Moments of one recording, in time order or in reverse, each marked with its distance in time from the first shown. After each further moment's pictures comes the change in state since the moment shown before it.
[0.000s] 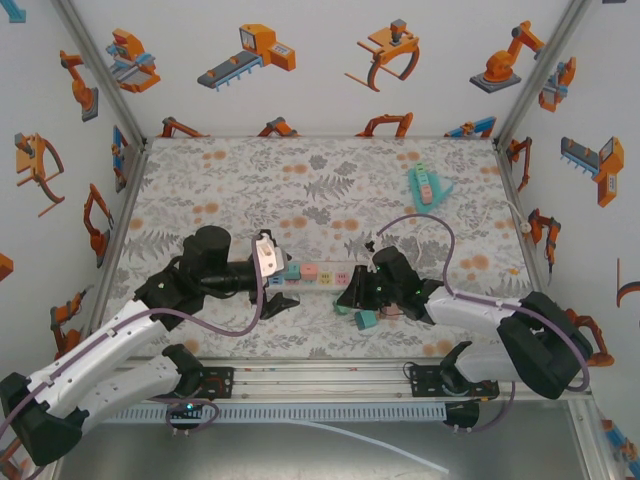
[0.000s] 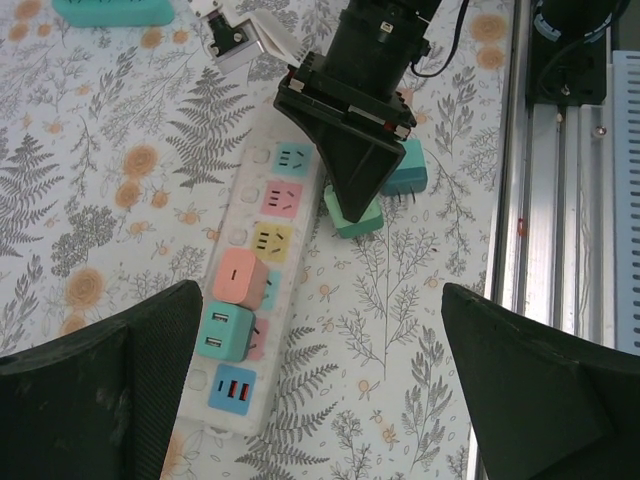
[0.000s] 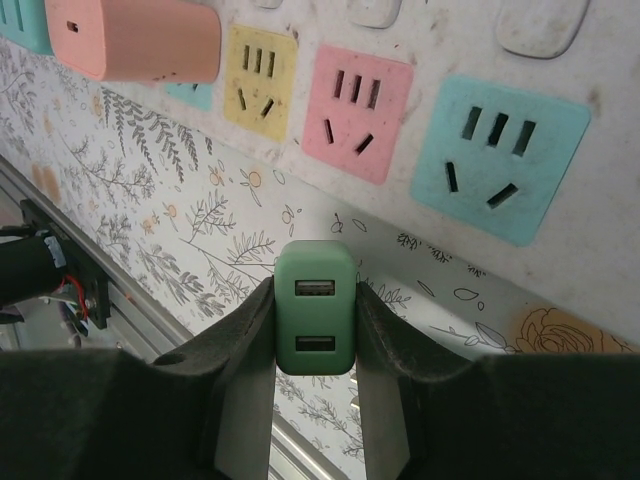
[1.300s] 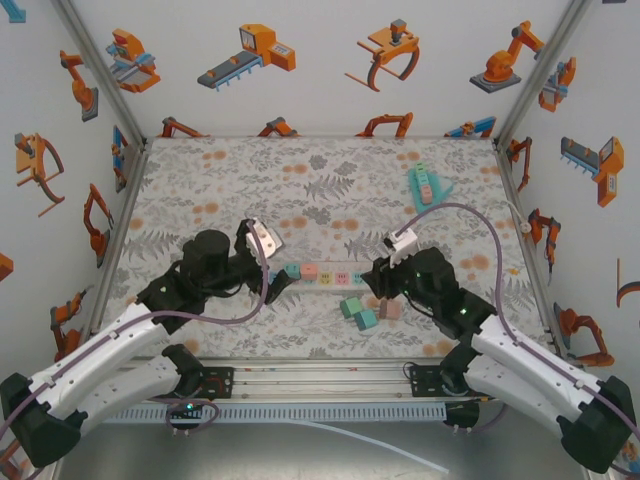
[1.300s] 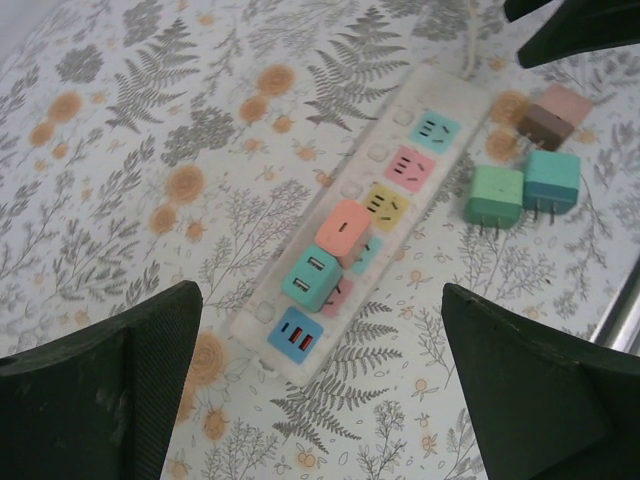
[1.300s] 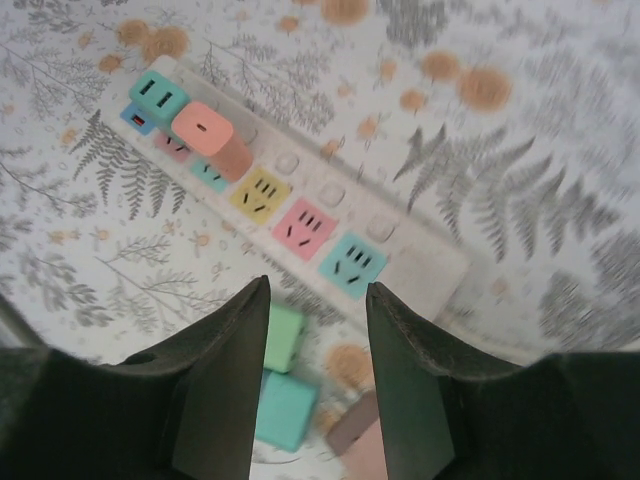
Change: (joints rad) left arm -0.006 -0.021 -0.058 0.092 -0.405 -0.188; right arm 0.000 -0.548 0.043 -0.221 0.221 -0.711
